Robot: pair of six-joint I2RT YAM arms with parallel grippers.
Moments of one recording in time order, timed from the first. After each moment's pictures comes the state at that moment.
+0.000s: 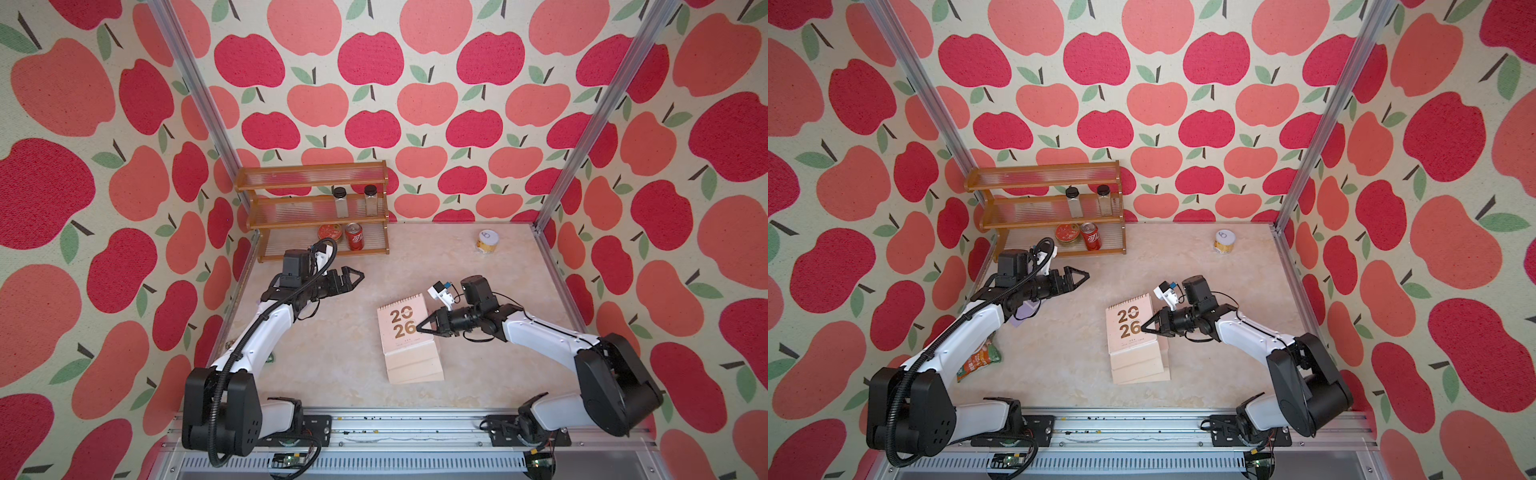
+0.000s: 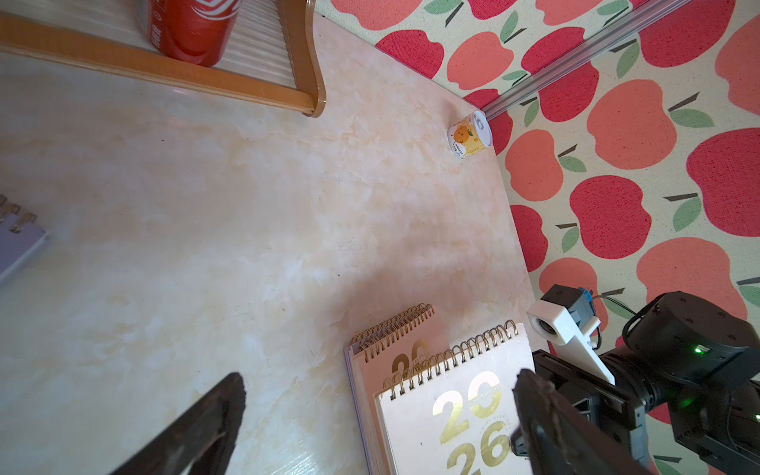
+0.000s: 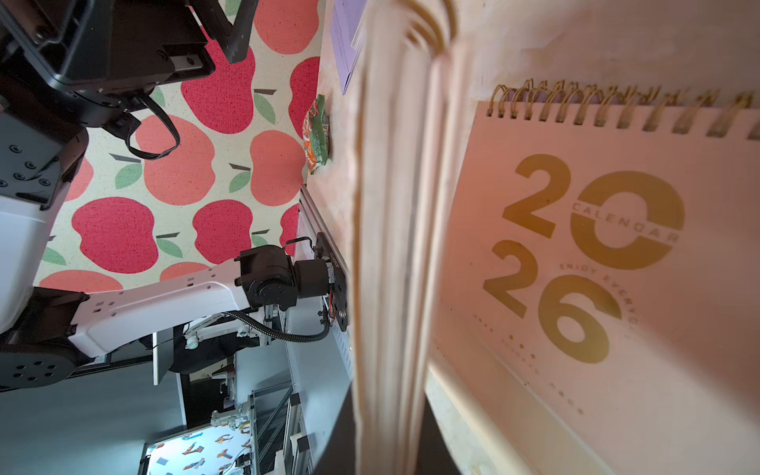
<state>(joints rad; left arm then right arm) -0.13 1.30 0.90 -0.29 0.62 -0.43 0.58 1.42 0.70 -0.09 -0.93 0.61</state>
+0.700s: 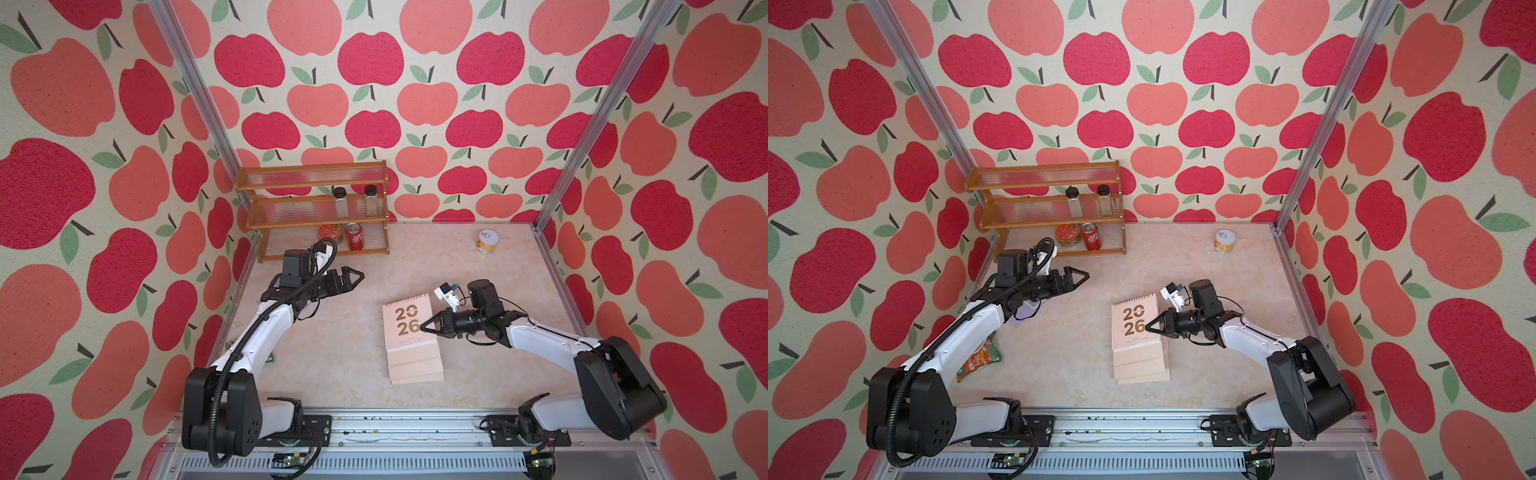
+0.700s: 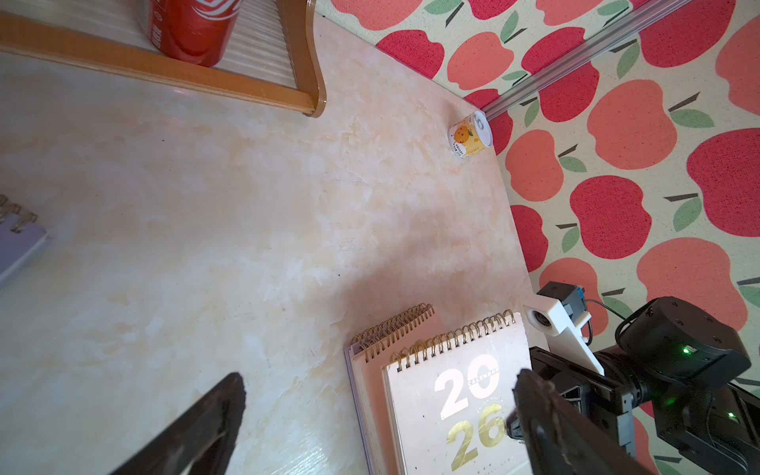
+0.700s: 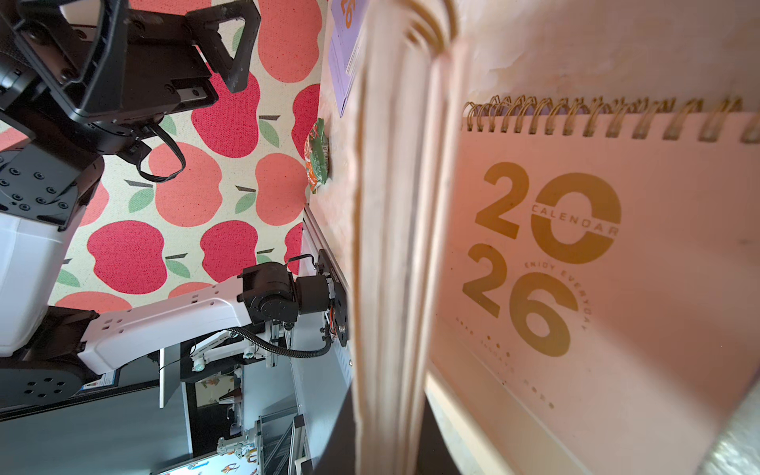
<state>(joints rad) -0.13 1.30 0.90 -0.29 0.62 -0.43 0.53 1.40 0.62 0.02 -0.93 0.67</state>
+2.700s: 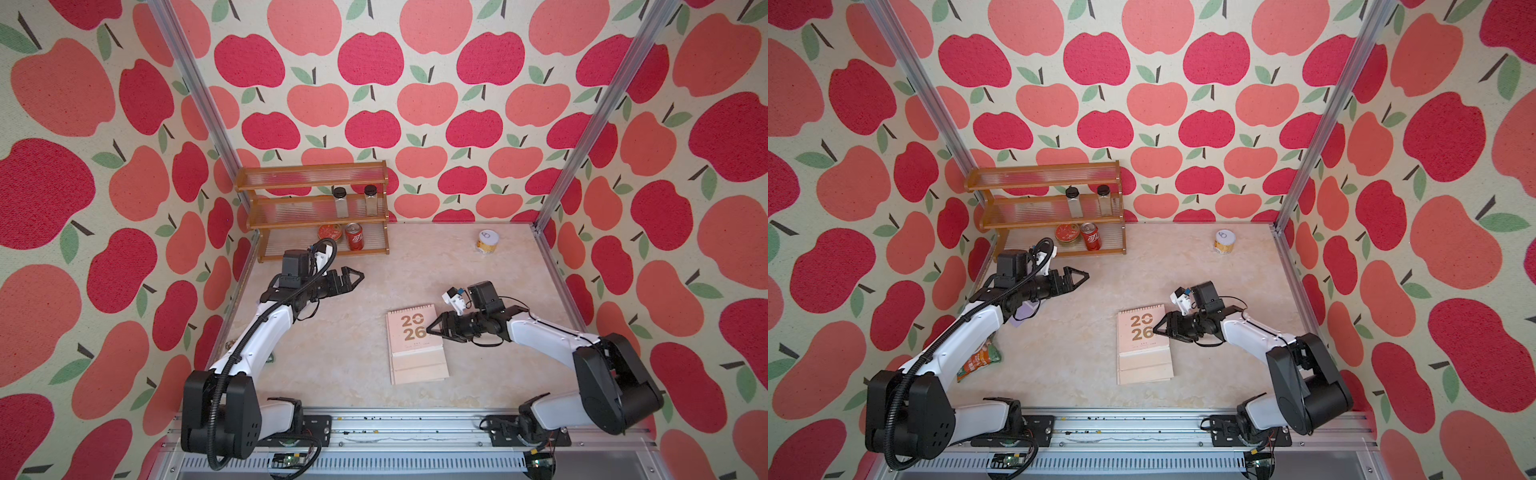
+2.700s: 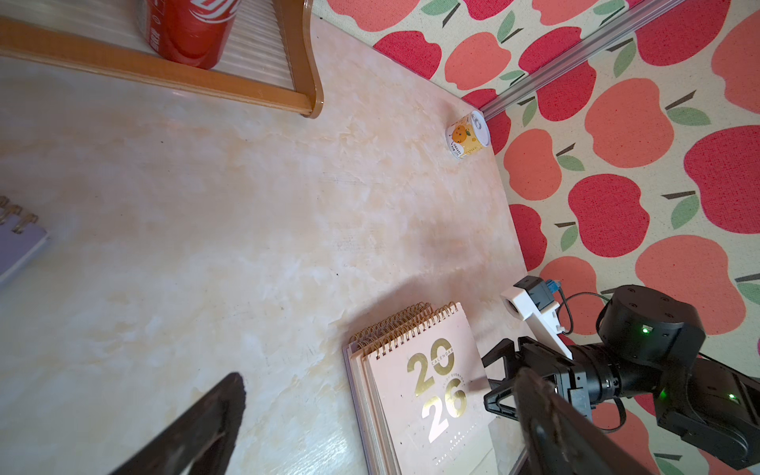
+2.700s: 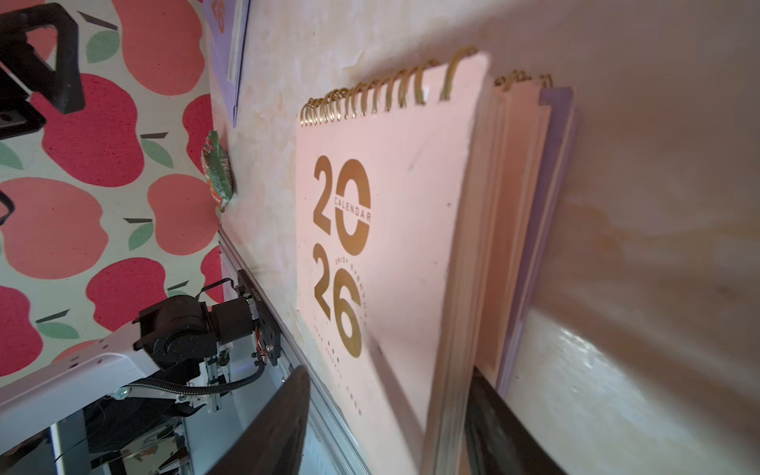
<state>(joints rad) -0.13 1.28 0.90 -0.30 0.62 -0.42 0.50 1.42 0.69 -0.29 -0.70 0.51</state>
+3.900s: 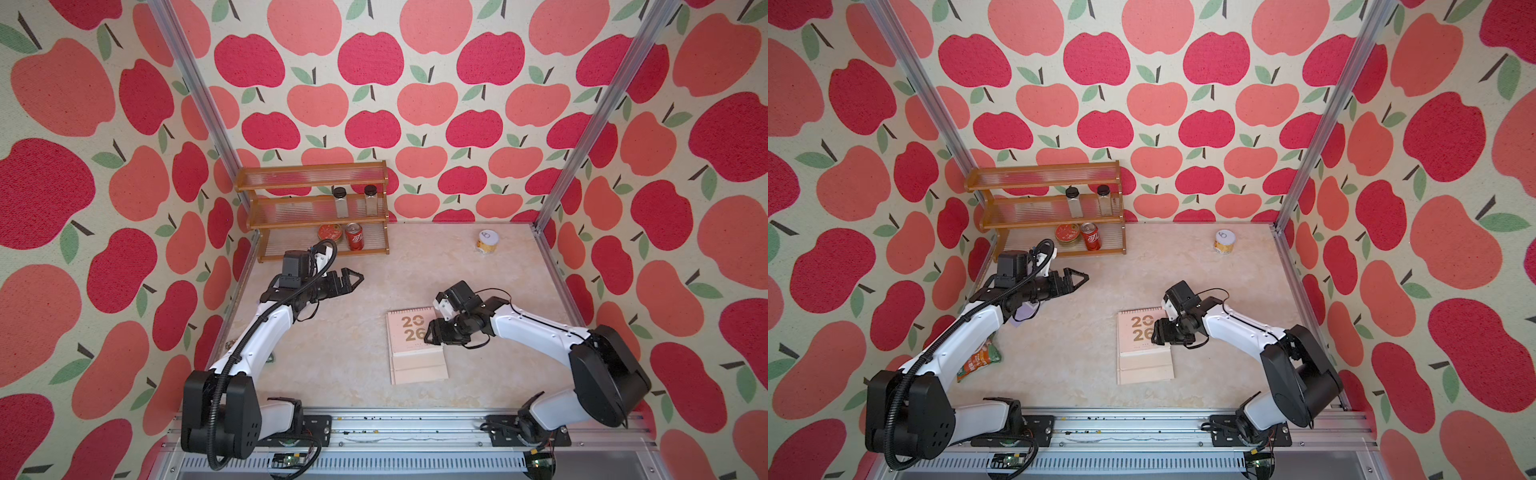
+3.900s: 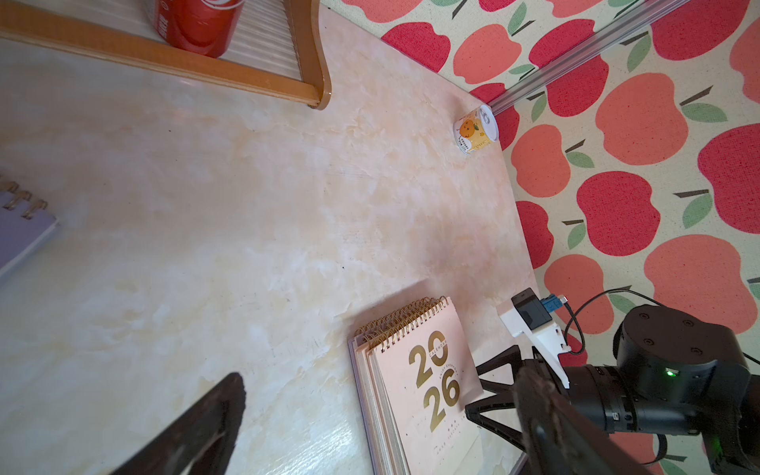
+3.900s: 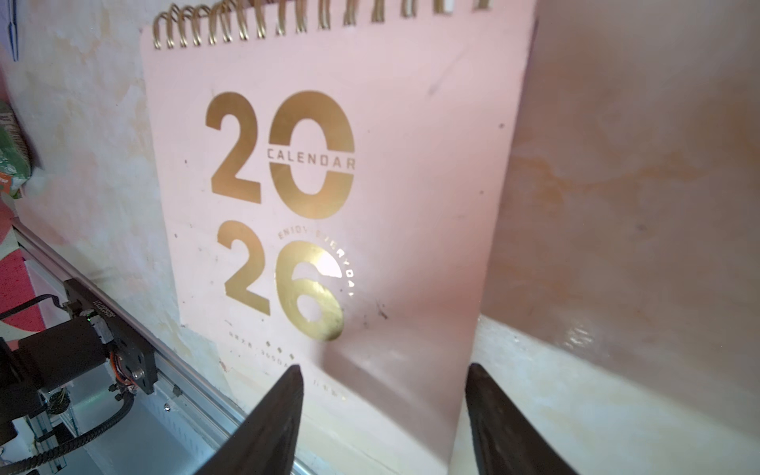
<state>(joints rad) -0.13 1.28 0.90 -0.32 0.61 -0.42 0.69 1.49 0.84 -0.56 -0.35 0.48</state>
